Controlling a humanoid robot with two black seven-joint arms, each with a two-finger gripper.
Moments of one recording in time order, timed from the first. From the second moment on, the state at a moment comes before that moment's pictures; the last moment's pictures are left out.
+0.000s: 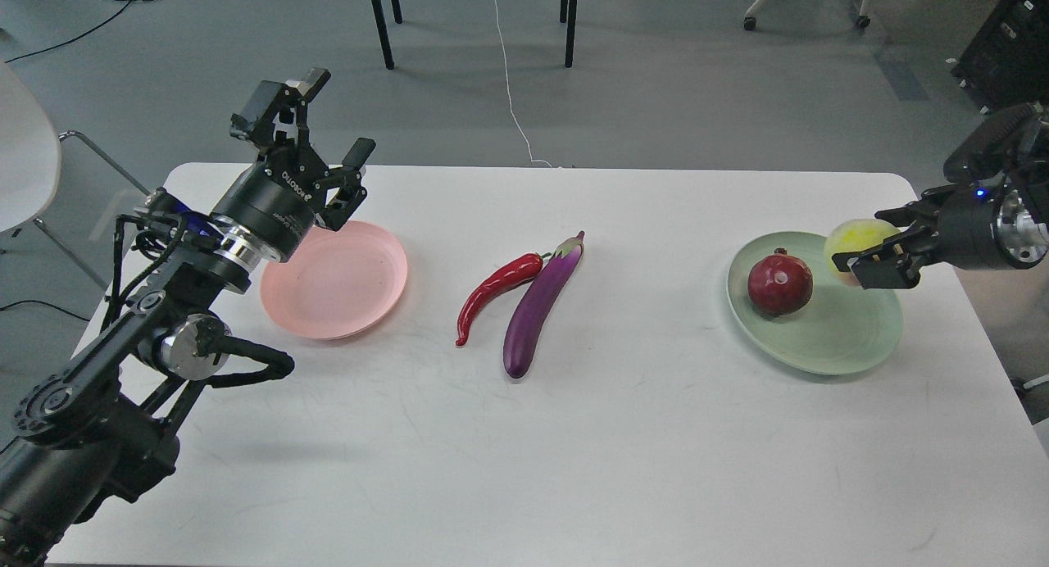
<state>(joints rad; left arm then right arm) -0.39 0.33 -1.12 -1.29 0.62 -0.21 -0.23 1.48 -0.89 -0.67 1.06 -1.57 0.06 0.49</state>
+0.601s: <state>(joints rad) -0.40 0.34 -1.12 -1.30 0.62 -0.21 -0.23 1.26 -0.77 -0.54 0.88 -1.57 0.03 0.49</state>
